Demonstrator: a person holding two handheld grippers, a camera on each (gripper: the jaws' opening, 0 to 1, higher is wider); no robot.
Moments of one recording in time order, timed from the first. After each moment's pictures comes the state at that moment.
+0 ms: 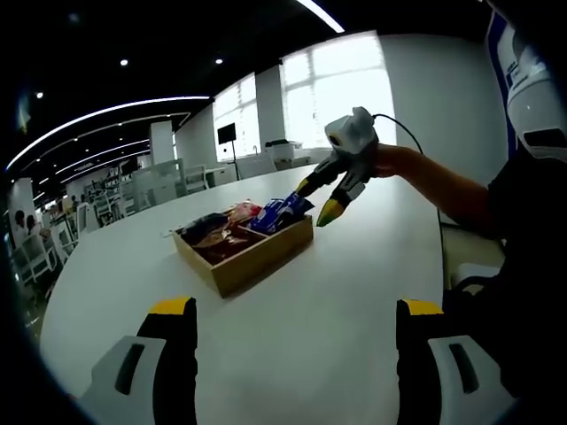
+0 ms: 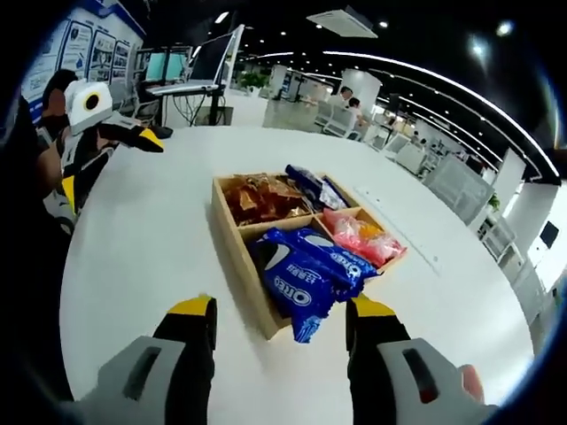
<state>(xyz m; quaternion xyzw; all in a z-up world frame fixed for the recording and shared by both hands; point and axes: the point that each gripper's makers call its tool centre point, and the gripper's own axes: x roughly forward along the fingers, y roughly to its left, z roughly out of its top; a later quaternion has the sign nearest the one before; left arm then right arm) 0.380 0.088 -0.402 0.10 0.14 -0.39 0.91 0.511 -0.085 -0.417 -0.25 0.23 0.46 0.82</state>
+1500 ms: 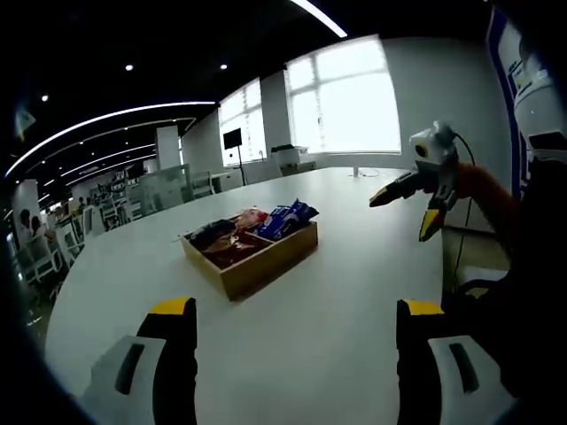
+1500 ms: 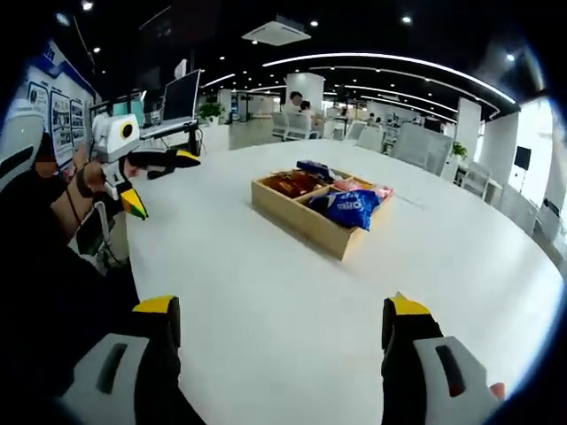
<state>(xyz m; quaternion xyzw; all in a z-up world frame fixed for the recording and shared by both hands) 0.374 0.096 -0.391 0.10 0.12 -0.38 0.91 0.368 -0.128 -0.412 -0.13 0.25 0.39 0.88</state>
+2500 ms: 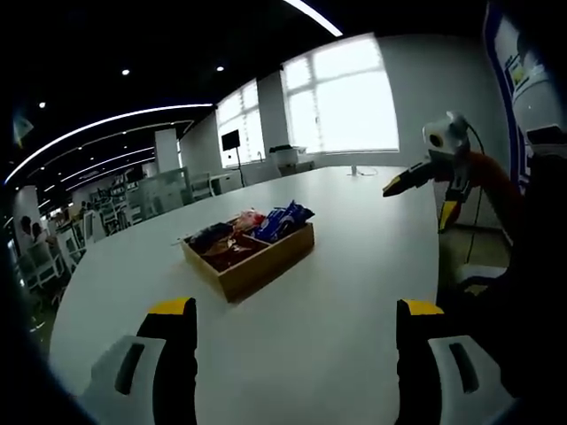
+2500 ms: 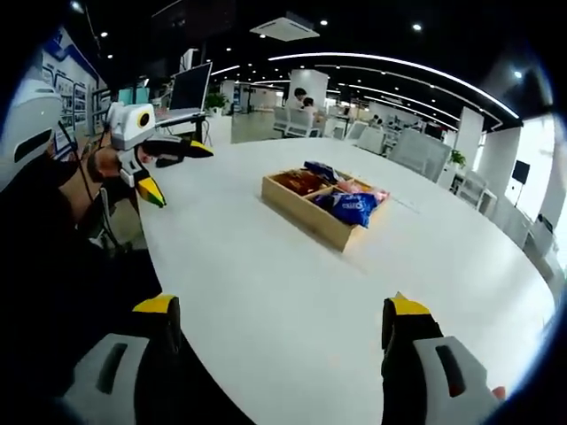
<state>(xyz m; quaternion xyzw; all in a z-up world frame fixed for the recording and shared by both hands) 0.367 0.093 -0.388 0.11 0.12 -0.38 0.91 0.342 -0.136 -0.401 -0.17 0.25 0.38 0.87</state>
